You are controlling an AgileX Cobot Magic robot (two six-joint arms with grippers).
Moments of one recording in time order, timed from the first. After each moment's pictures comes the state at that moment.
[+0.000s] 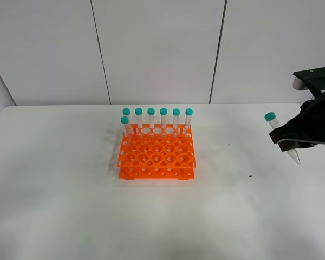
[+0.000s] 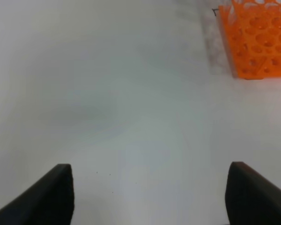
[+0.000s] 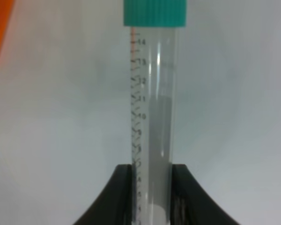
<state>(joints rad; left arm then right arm) 0.01 0.00 -0.49 -0.04 1.05 0.05 0.10 1.34 -0.93 0.10 0.85 -0.24</state>
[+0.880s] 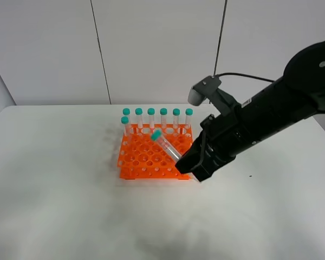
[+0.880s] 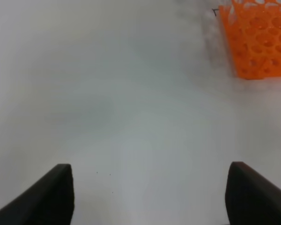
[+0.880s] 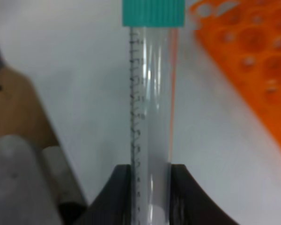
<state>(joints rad) 0.01 0.00 -0.49 -0.04 1.05 0.05 0.51 1.46 -0.95 0.73 0.80 -0.93</state>
